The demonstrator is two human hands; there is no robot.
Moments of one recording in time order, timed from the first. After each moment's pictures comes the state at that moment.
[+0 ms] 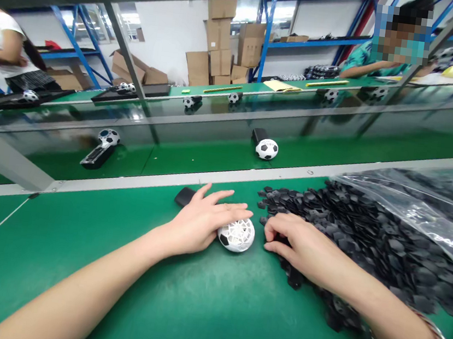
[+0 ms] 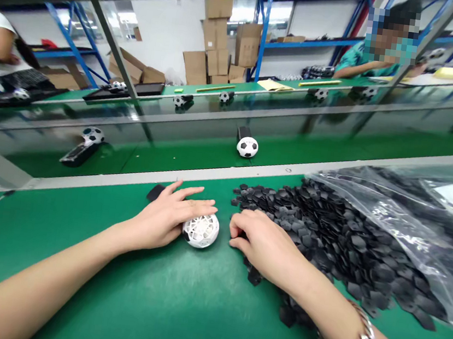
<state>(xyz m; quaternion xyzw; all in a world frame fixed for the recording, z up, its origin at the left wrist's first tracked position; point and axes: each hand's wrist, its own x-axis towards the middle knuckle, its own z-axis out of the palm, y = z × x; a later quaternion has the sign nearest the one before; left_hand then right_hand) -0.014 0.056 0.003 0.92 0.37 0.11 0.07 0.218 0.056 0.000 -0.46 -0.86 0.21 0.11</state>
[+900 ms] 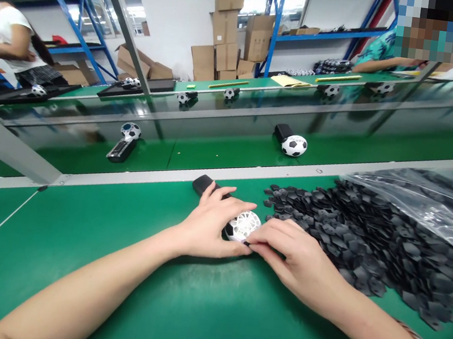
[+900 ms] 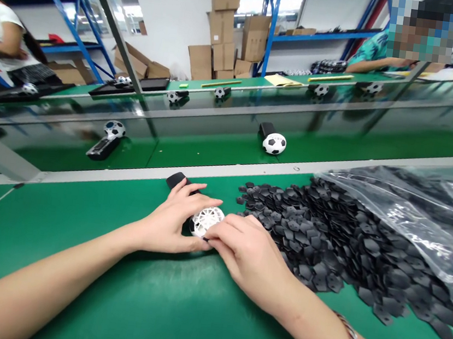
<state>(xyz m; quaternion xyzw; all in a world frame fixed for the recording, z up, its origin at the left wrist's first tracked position) -0.004 0.050 0.003 0.87 0.42 0.17 0.19 0.196 0.033 -0.007 -0.32 -0.88 0.19 0.28</state>
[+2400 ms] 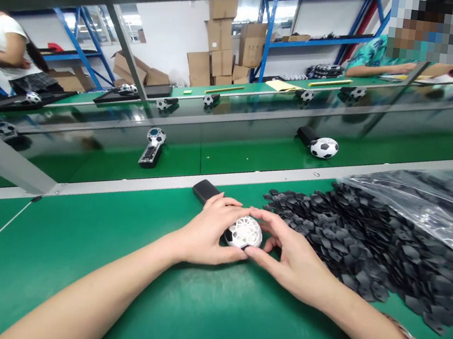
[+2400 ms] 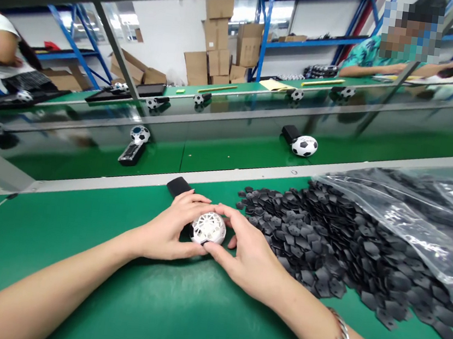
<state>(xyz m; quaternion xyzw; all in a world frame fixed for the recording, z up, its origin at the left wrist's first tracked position) -0.009 0.056 -0.002 0.89 0.36 0.19 0.21 0.189 0.041 -0.022 -0.40 -0.79 0.35 0.30</state>
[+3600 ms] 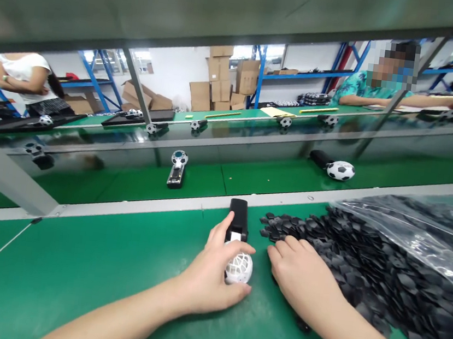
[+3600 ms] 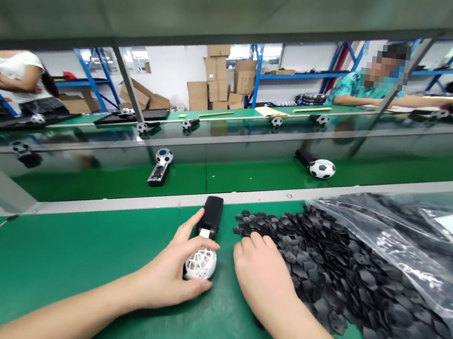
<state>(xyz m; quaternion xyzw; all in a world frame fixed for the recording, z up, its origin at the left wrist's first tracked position) 0.009 0.031 -0.004 0.78 0.48 0.24 0.33 0.198 0.056 -0.014 -0.44 -0.88 -0.16 0.04</state>
